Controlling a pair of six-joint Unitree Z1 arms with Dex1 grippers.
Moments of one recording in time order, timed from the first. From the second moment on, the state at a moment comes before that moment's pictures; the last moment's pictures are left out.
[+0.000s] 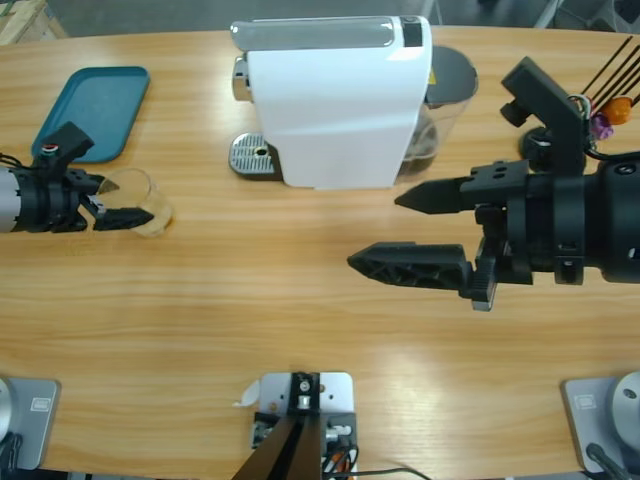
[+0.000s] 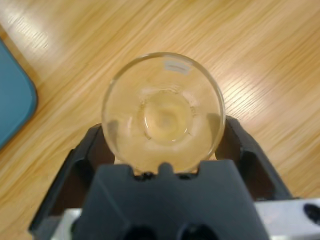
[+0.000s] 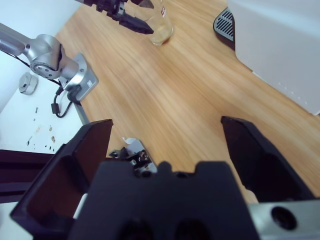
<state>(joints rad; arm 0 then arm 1) -0.49 1.45 -0.57 0.09 -0.05 0.21 0.93 1.29 -0.76 0.11 0.28 0.33</state>
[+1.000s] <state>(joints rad) -0.52 1.69 -1.01 0.18 -0.13 0.40 0.89 1.37 -0.73 0.01 0.32 0.33</state>
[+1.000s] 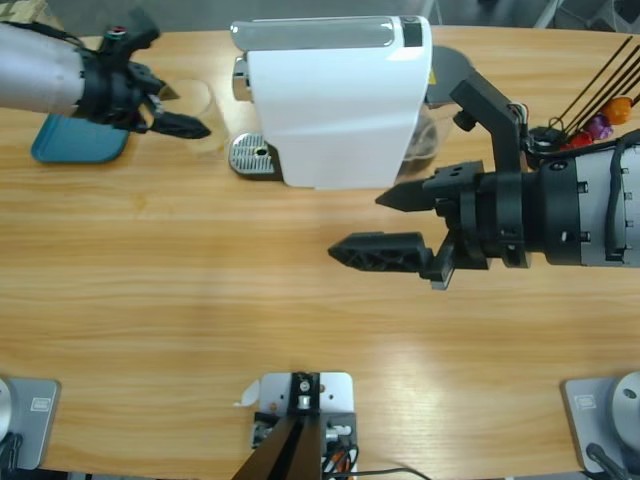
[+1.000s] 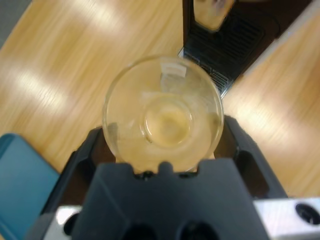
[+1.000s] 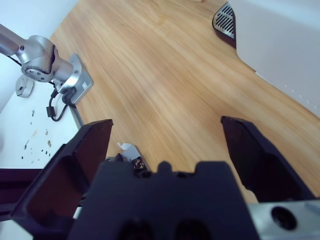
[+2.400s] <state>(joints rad) -0.60 1.84 -1.10 0.18 -0.17 0.40 0.83 1.37 -0.73 0.01 0.32 0.29</state>
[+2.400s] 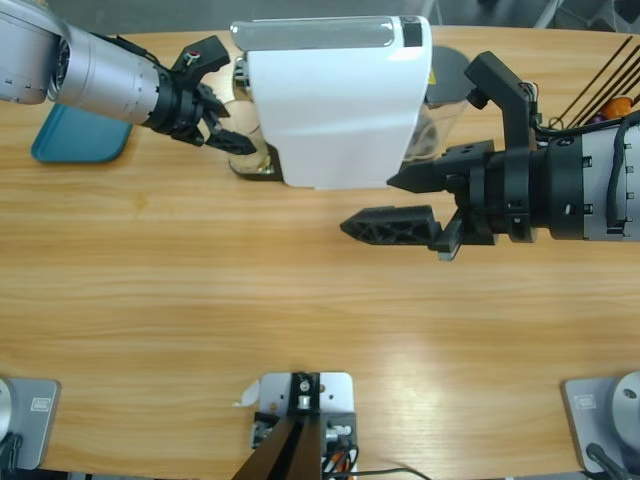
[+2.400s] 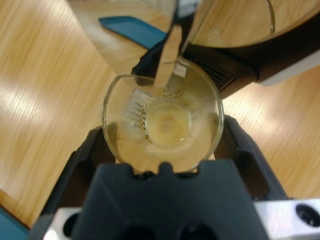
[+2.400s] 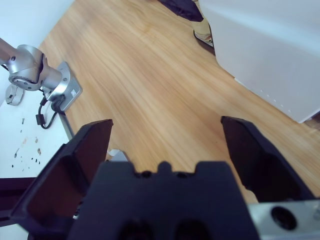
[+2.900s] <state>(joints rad) -0.60 1.84 -1.10 0.15 -0.21 0.26 0.83 1.37 -0.73 0.01 0.32 0.29</state>
